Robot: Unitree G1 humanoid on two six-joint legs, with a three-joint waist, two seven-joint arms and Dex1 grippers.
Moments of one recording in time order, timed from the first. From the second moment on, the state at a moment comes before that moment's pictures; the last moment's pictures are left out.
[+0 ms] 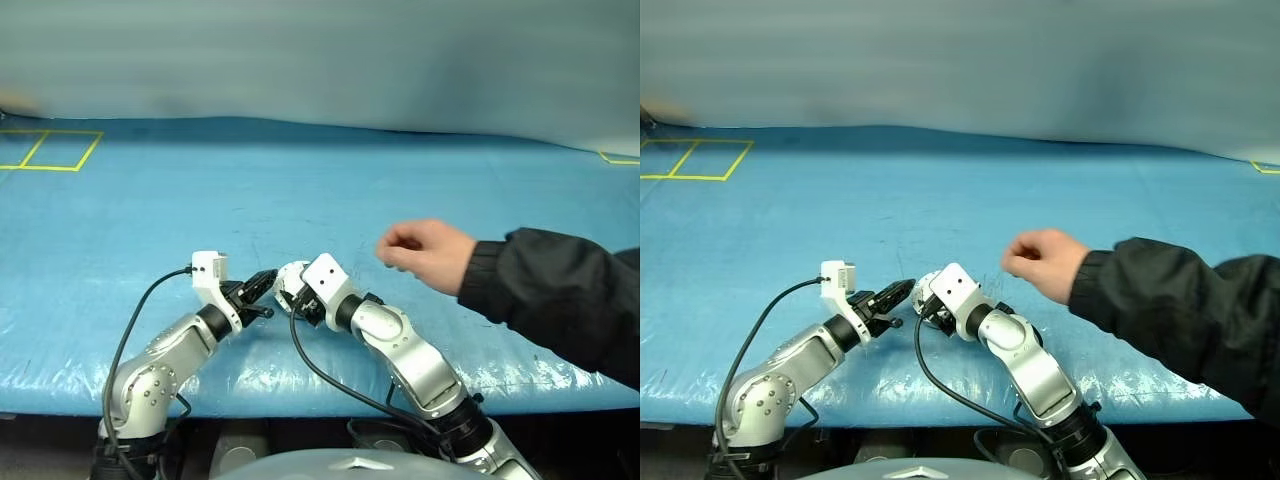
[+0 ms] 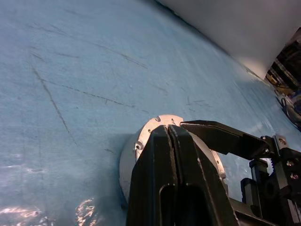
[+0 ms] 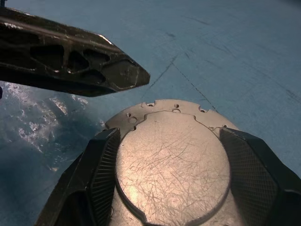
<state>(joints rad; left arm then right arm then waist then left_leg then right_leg) 0.05 0.27 0.05 -0.40 -0.84 0.78 -0.20 -0.17 -0.18 0.50 -0.30 -0.03 0.63 0.32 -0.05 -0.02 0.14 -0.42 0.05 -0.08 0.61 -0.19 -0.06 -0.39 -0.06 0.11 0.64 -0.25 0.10</state>
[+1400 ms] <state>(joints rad) -0.01 0.27 0.01 -0.35 -0.68 0.80 -0.28 0.08 0.08 -0.07 -0.45 0.76 1.12 0.25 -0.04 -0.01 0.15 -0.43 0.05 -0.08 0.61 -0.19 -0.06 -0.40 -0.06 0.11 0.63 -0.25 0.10</state>
